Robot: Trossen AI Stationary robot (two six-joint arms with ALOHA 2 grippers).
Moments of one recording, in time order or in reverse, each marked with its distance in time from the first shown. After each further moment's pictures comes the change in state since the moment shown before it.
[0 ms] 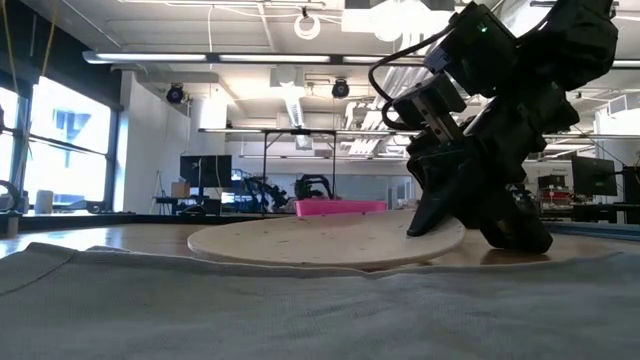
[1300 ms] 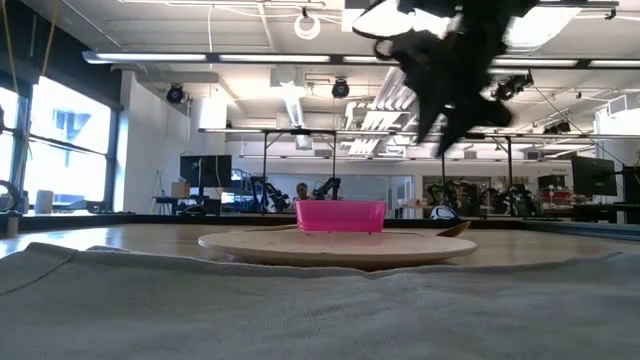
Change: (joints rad) left arm 0.000 0.000 0.000 0.000 -0.029 0.015; right arm -0.165 -0.307 0.420 -1.010 0.227 -0.346
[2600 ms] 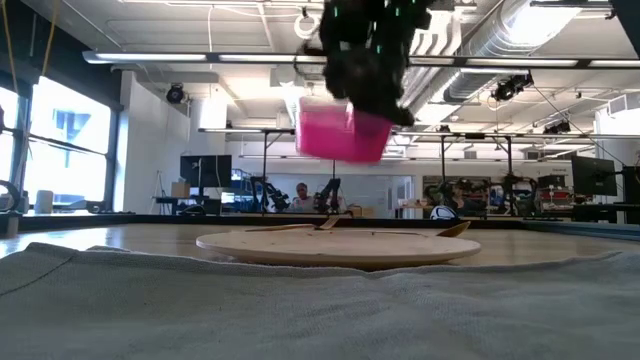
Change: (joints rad) left arm 0.000 0.000 0.000 0.000 -0.008 -0.054; right arm -0.221 0.409 0.551 -0.288 -0.195 -0.627
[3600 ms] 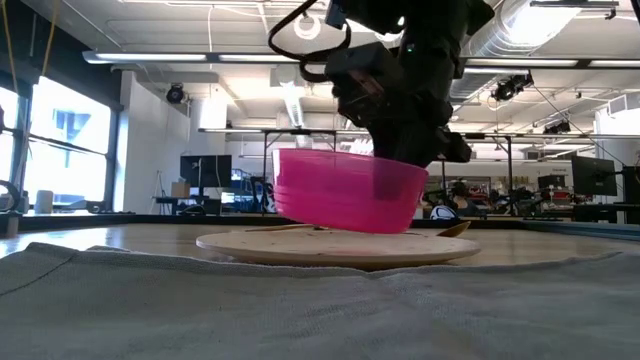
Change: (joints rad) left arm 0.000 0.000 0.000 0.000 -0.008 -0.001; right arm 0.387 0.007 -0.286 0.357 0.122 0.558
